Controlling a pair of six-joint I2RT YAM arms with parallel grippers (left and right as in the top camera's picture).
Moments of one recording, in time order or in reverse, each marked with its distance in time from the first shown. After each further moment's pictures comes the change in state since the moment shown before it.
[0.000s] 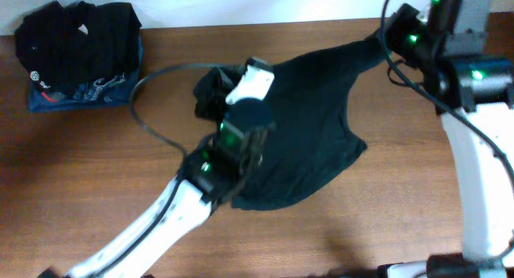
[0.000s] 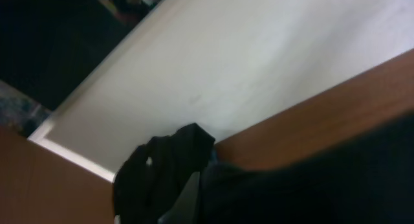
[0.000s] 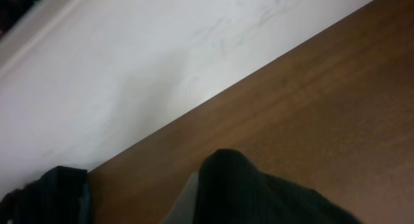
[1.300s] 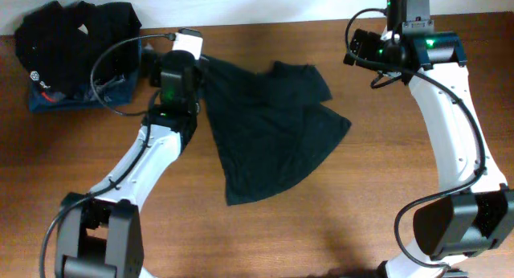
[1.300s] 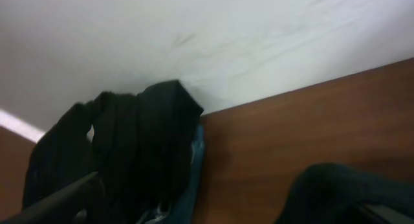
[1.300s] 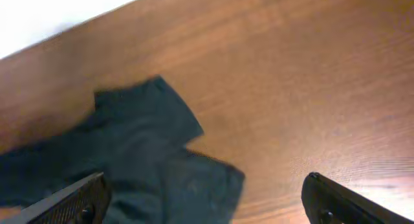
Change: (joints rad) left arm 0.490 0.314 0.000 0.225 0.457 -0.124; right arm 0.000 0.225 0.000 -0.187 0.020 -0.219
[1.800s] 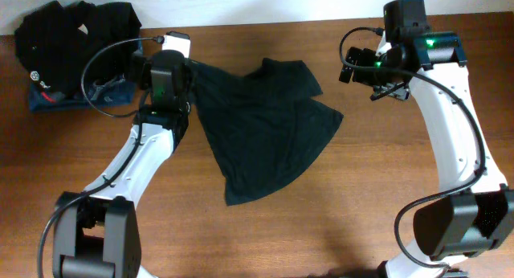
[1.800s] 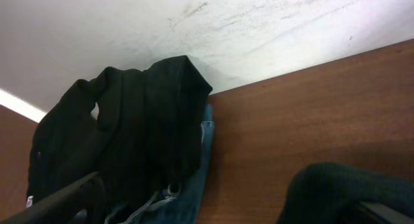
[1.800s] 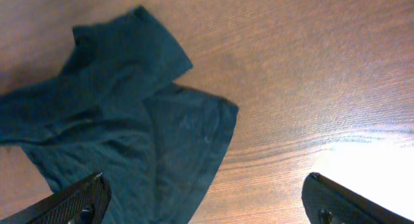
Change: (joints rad) left arm 0.045 0.003 0.000 -0.064 0.007 -0.011; right arm 0.000 0.000 -0.012 -0.162 -0.108 0.000
